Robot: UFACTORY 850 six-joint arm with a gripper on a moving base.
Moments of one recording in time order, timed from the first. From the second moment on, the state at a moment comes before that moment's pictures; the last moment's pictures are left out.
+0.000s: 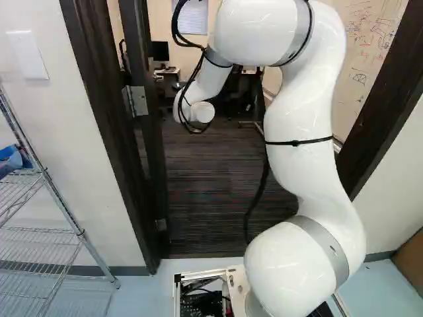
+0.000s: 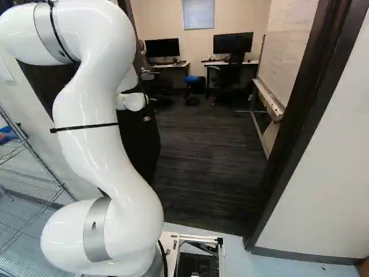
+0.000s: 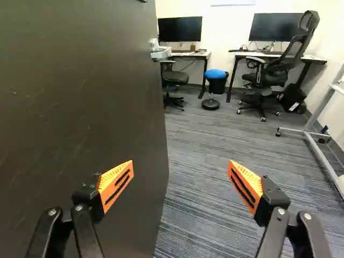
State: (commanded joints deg) arm 16.2 -26.0 -59.8 2.6 39.9 0.0
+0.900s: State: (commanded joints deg) arm 12.1 -14.0 -45.3 -4.1 39.9 0.0
